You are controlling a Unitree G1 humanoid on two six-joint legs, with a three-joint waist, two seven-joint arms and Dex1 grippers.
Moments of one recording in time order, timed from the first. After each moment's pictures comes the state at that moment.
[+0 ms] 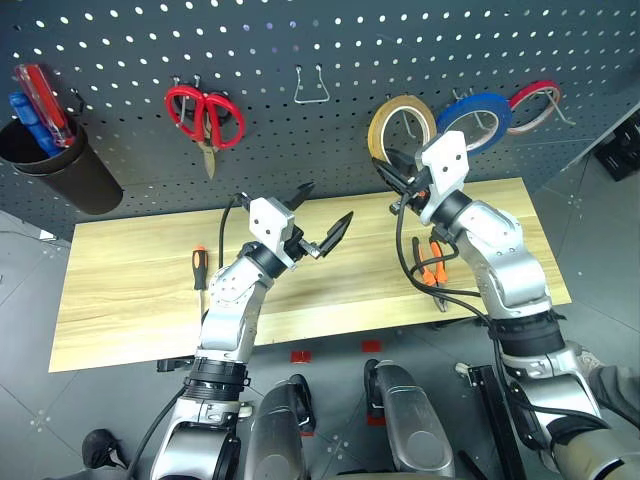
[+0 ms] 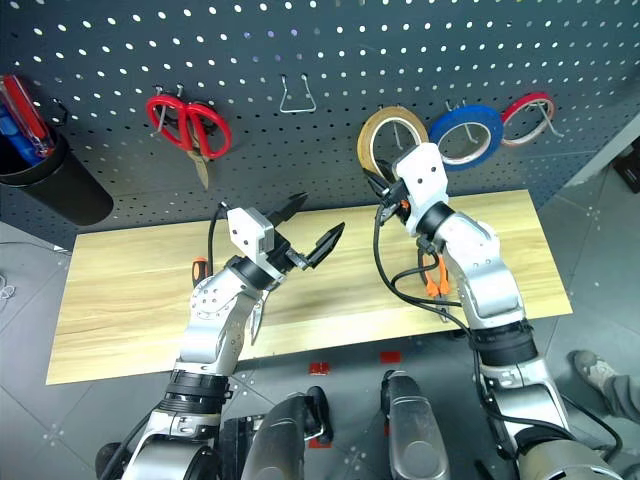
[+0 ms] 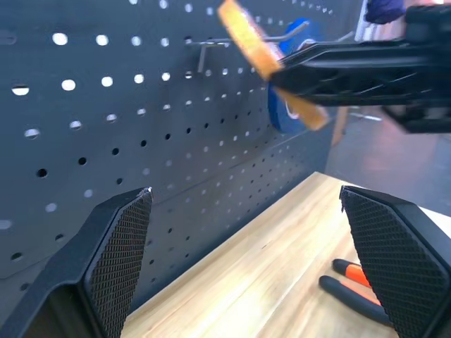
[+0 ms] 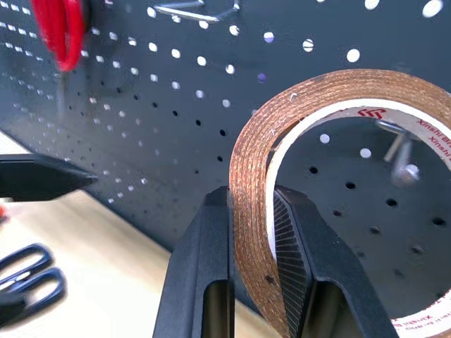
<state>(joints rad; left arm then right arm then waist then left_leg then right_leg) -0.43 0.19 -0.01 0.12 -0.24 -0.14 -0.64 -0.70 -0.30 0.10 0.06 0.17 0.19 0.46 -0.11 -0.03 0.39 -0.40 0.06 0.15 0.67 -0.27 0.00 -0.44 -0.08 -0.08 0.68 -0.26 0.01</state>
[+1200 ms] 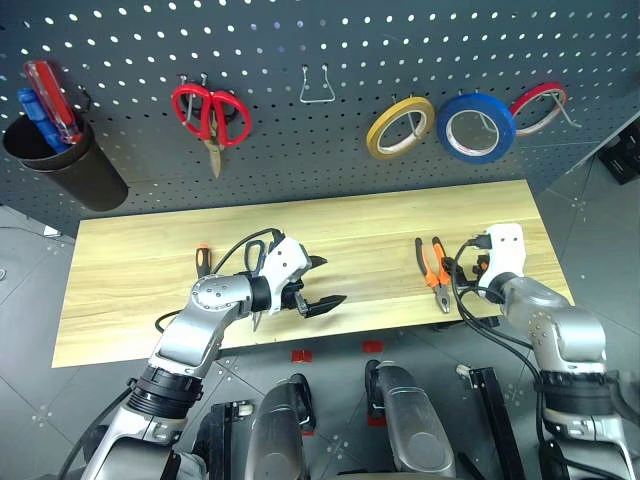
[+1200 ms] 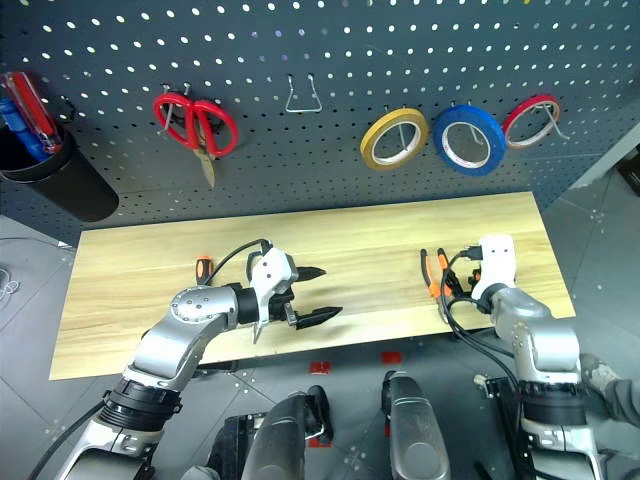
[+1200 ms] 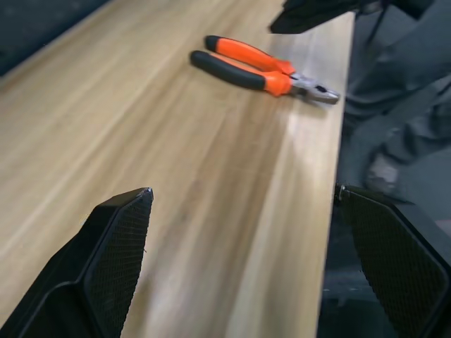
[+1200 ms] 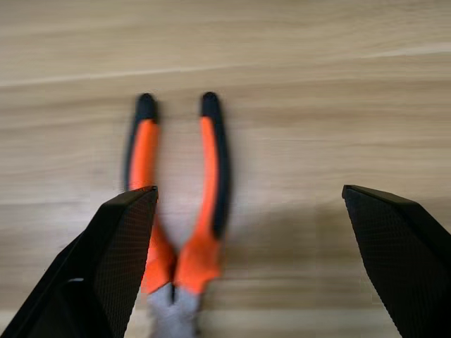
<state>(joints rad) -0.36 0.50 -0.20 -0.08 -0.23 0.39 -0.91 -0.37 -0.39 -0.12 -0.07 0.29 0.89 0.15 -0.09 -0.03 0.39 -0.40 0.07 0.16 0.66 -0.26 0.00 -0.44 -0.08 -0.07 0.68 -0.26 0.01</state>
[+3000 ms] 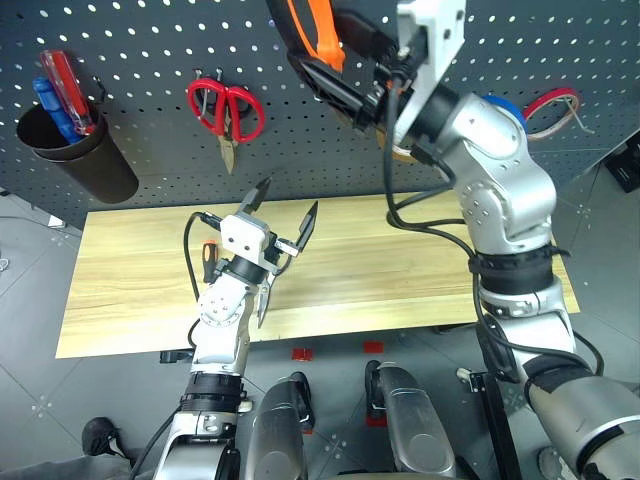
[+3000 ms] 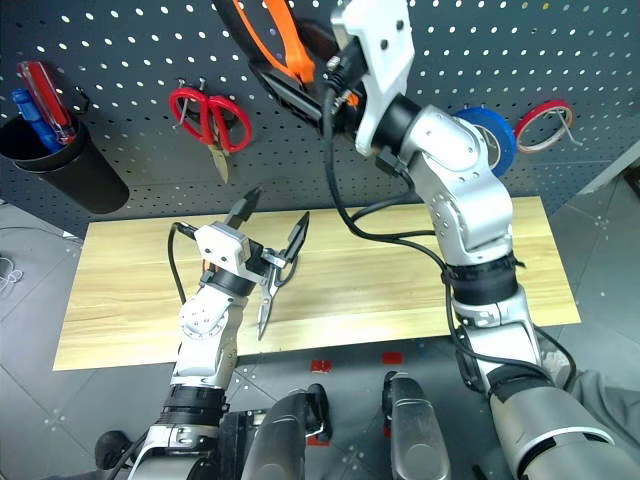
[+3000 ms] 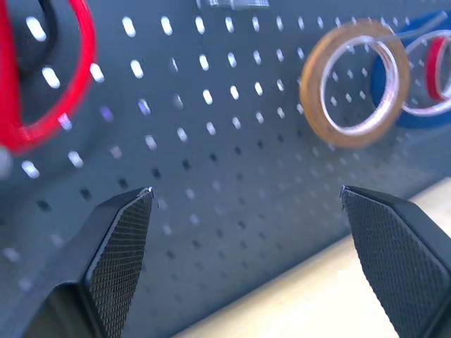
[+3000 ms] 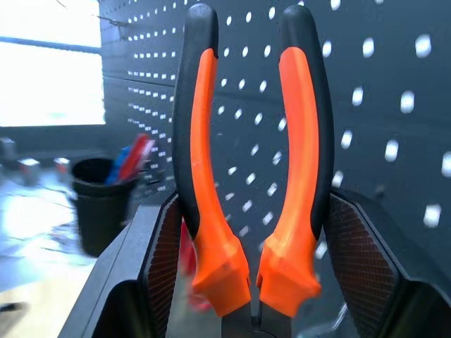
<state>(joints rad) -0.37 0.16 0.07 0.20 -0.10 -0.46 -0.41 -1.11 -0.19 0.07 0.08 0.28 0.26 0.59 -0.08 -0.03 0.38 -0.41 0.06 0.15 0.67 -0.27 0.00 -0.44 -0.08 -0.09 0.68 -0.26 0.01</state>
